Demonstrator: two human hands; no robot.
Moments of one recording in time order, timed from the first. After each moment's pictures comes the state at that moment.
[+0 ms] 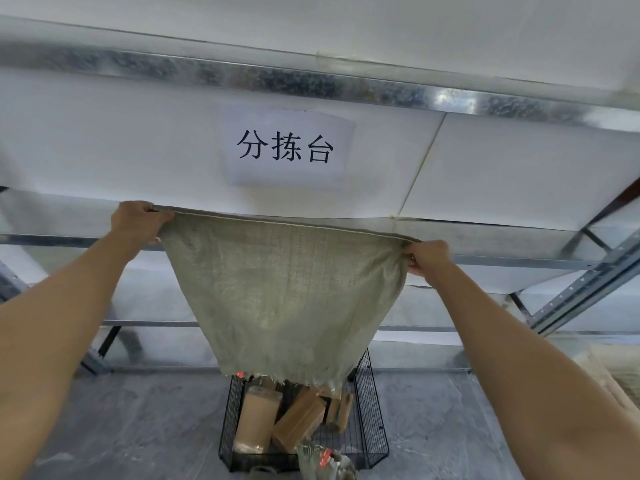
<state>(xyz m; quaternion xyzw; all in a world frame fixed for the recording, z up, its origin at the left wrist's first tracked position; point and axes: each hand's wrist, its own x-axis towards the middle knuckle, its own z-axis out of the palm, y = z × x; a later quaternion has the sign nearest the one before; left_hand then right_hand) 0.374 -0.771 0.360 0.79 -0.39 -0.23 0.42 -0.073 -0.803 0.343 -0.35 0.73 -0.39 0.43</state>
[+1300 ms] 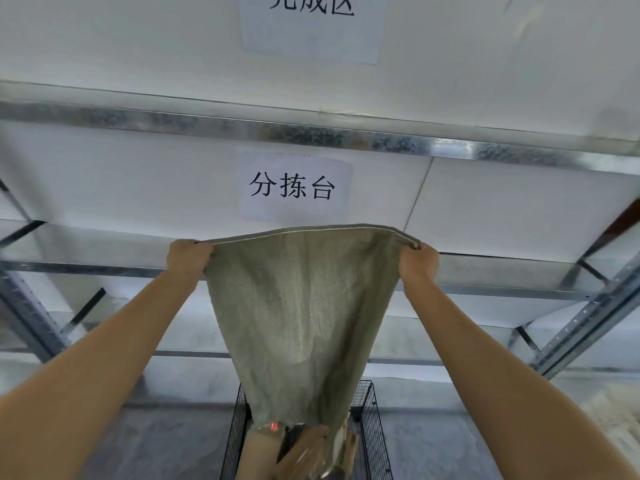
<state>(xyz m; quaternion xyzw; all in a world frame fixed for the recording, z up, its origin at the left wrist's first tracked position) 0.318 -0.746 0.373 0.75 -0.31 -0.31 0.50 -0.035 -0.779 0.388 -0.39 0.71 -0.52 0.28</state>
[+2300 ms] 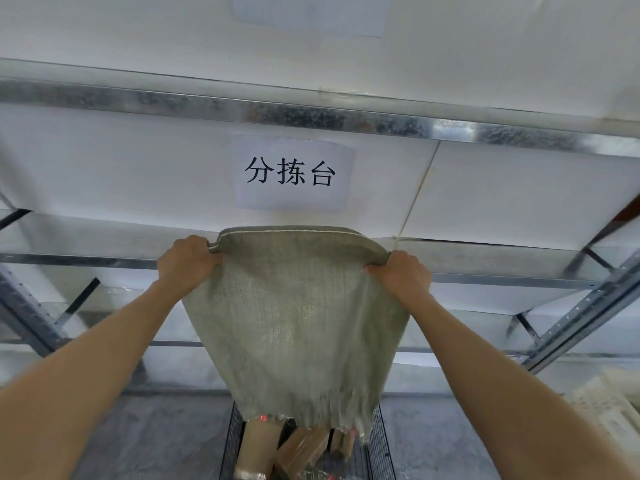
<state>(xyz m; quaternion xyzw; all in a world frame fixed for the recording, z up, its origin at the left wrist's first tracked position) 0.311 -0.745 0.358 0.81 -0.55 -0.06 0.21 -0.028 -0.780 0.355 -0.63 0.75 -0.16 0.11</state>
